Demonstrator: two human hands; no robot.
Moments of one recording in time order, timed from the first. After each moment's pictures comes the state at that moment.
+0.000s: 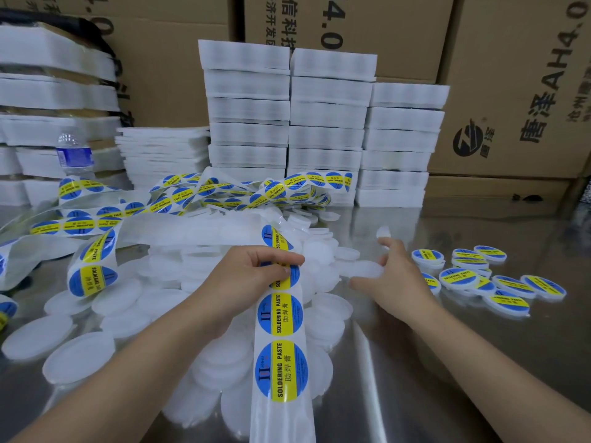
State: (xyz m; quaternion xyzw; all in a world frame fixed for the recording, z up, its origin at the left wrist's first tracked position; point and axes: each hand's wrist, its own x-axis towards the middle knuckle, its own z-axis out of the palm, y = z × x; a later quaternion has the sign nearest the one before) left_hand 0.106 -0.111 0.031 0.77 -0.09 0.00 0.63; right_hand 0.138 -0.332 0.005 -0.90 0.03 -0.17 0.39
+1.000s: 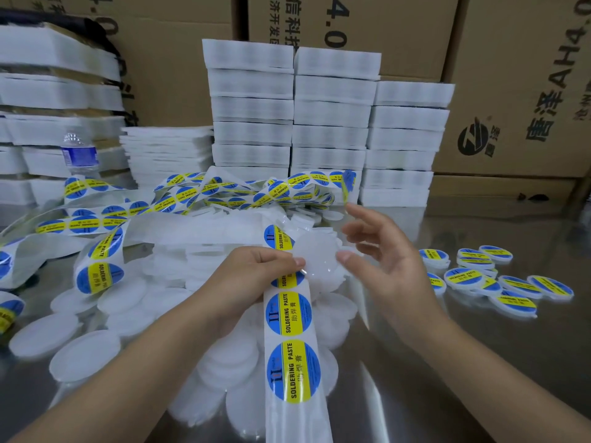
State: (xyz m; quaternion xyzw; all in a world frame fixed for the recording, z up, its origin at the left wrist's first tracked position) left_hand 0.107 -0.112 0.031 0.74 -0.07 -0.04 0.67; right_hand 0.088 -0.293 0.030 -0.71 -0.25 -0.27 0.60
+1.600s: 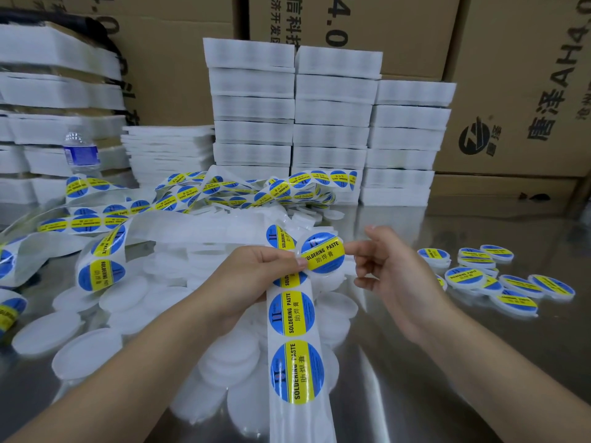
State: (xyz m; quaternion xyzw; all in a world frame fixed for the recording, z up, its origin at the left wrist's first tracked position) left_hand 0.102 -0.114 0.035 0.73 -0.06 -0.05 0.68; right_hand 0.101 -0.299 0.036 -0.67 -0.02 -0.07 0.74
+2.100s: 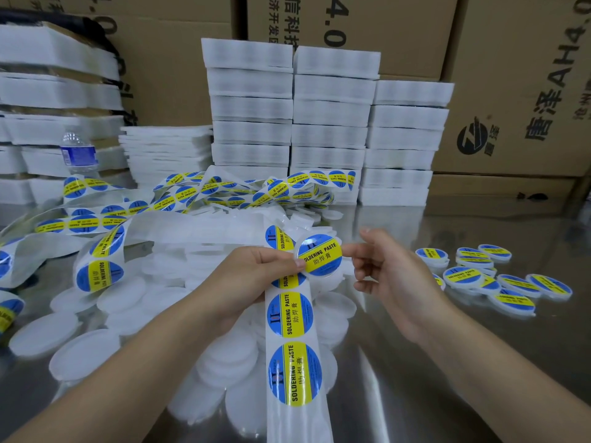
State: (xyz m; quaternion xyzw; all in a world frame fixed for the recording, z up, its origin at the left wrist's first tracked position) left_hand 0.102 -0.113 0.035 0.73 -0.07 -0.06 0.67; right_hand 0.101 -0.299 0.035 -0.68 -0.01 -0.06 0.73
